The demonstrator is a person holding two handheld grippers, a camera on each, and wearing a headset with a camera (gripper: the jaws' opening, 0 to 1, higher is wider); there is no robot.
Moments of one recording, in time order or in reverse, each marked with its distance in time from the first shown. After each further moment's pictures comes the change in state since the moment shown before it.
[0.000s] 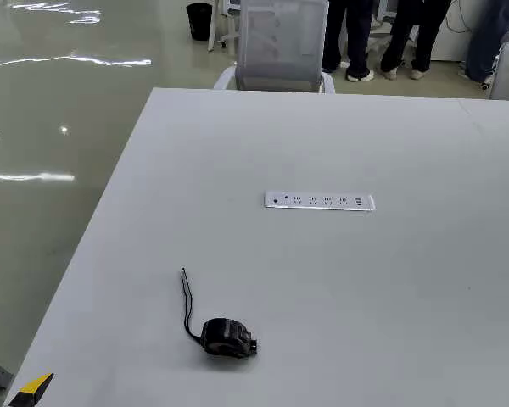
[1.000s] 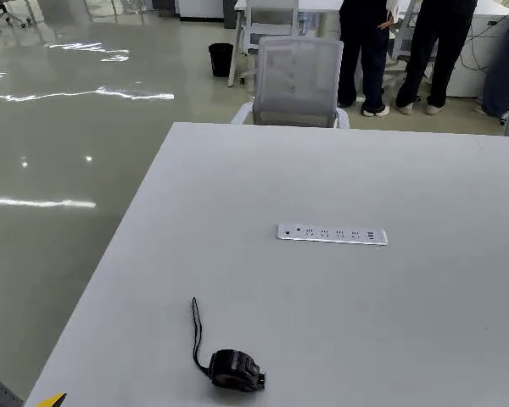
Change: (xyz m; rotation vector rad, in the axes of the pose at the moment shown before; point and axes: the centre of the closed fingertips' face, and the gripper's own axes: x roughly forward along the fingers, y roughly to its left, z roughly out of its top) left arm -0.001 -0.003 0.012 0.019 -0.002 0.015; right arm 0.020 0.014 -0.002 0.069 -0.026 0.047
